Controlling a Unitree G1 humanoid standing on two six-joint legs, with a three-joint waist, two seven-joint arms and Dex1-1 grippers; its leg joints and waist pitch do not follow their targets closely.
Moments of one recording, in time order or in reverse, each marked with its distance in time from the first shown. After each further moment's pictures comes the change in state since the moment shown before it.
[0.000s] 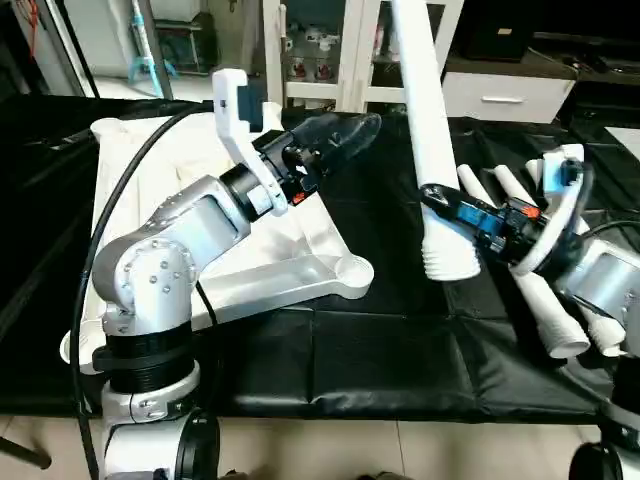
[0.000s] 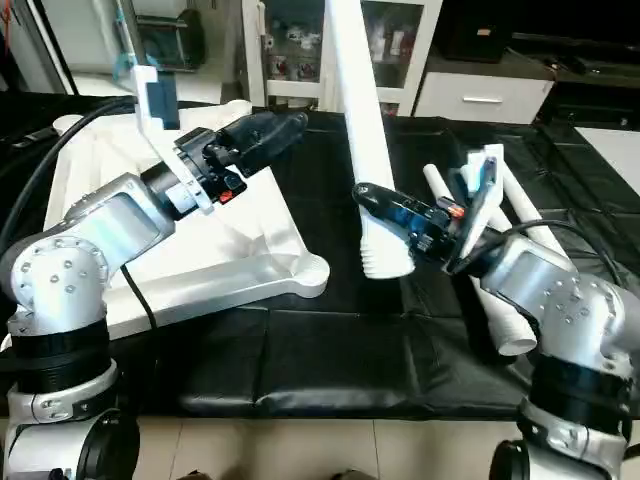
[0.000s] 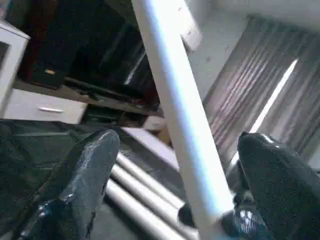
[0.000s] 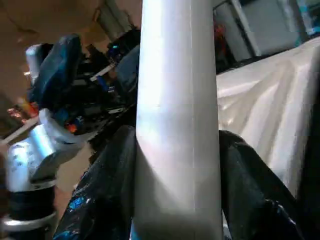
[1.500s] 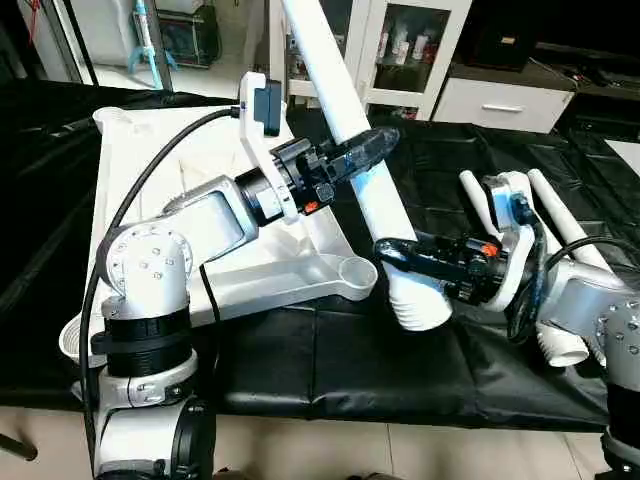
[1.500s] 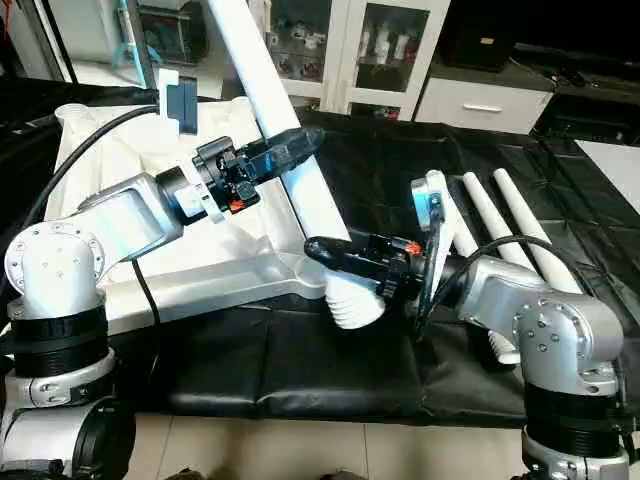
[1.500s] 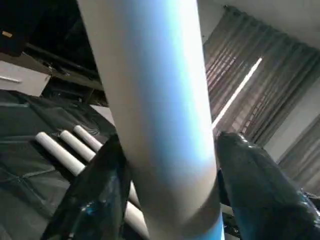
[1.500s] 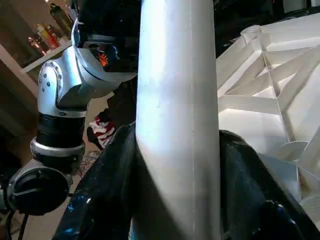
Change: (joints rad) left arm -0.044 0.050 -0.028 0.078 -0.139 0.112 -0.003; right arm 0.083 -0.065 0.244 -0.115 0.010 -0.093 0.053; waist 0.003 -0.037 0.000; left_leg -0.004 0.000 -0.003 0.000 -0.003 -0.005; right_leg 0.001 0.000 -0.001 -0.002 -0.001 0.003
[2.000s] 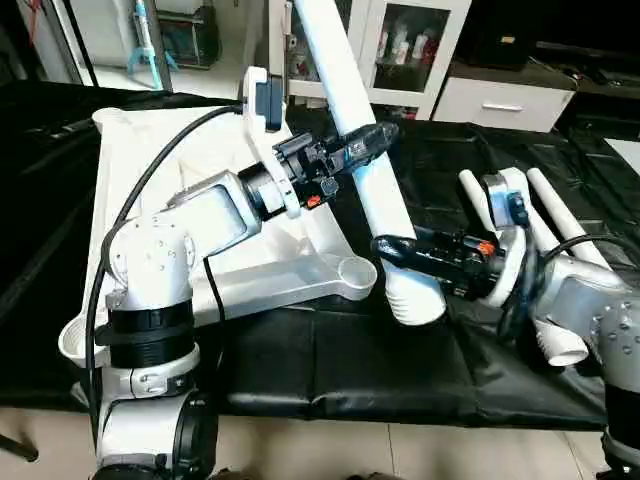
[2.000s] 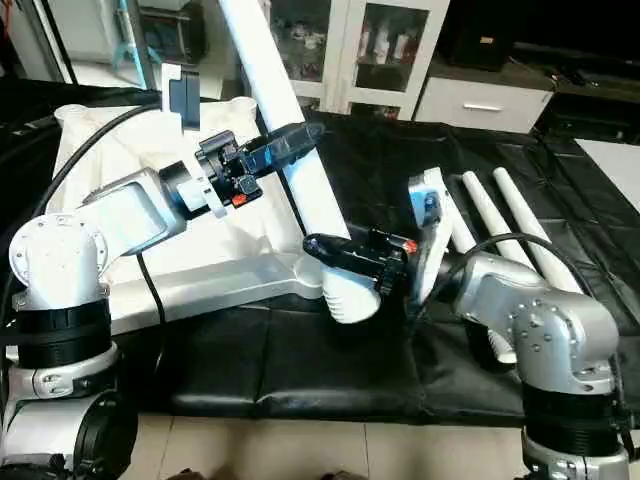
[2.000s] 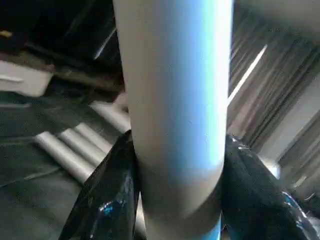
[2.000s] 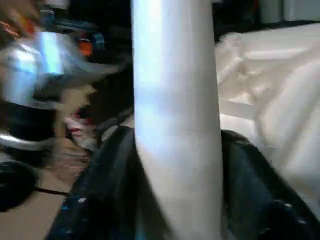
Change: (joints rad) left arm -0.028 0.051 -0.089 0.019 0.063 -0.039 -0.009; right arm 0.000 -0.013 0.074 0.001 -0.111 -0.128 -0.037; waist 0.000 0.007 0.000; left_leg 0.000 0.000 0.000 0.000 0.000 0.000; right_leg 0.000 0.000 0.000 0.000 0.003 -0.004
